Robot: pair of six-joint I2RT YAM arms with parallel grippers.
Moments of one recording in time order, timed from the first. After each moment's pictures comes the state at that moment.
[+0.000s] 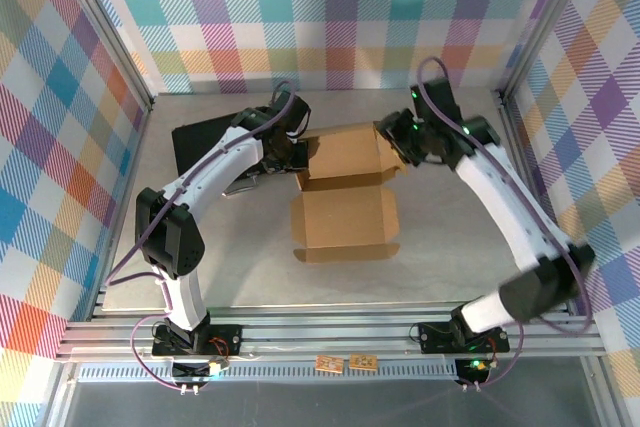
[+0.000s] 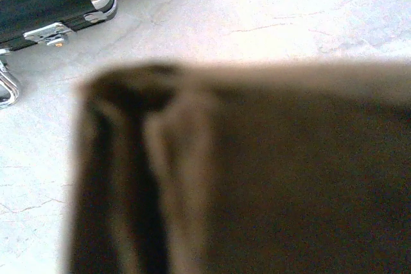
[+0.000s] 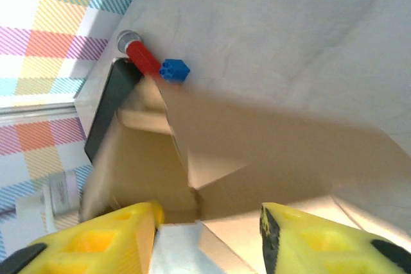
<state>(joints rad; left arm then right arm) -0.54 1.84 1.76 -1.09 0.00 -0.54 0.42 1.38 1.49 -0.89 -0.11 1.10</state>
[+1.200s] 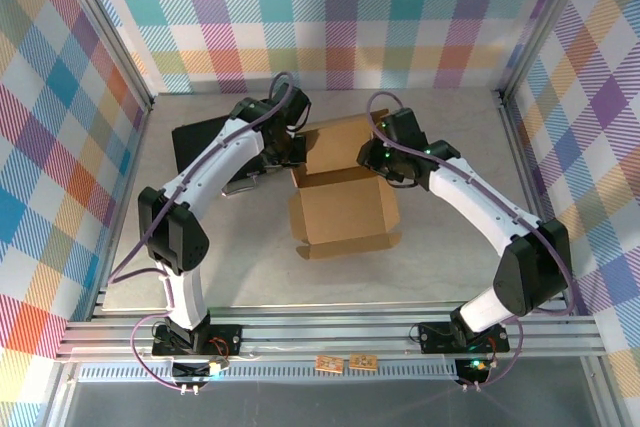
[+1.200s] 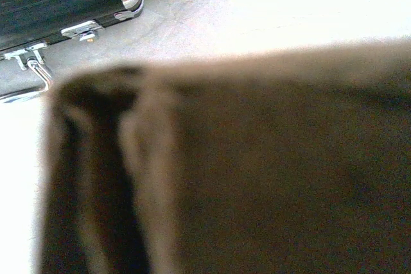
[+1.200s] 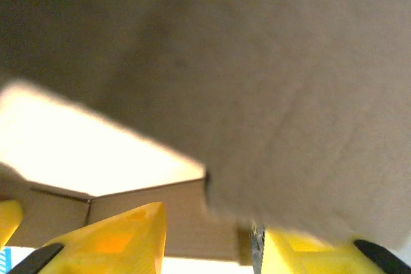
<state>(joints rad) -0.54 1.89 1.90 -1.24 -0.04 -0.55 0.54 1.53 1.30 -0.60 -0.06 0.81</state>
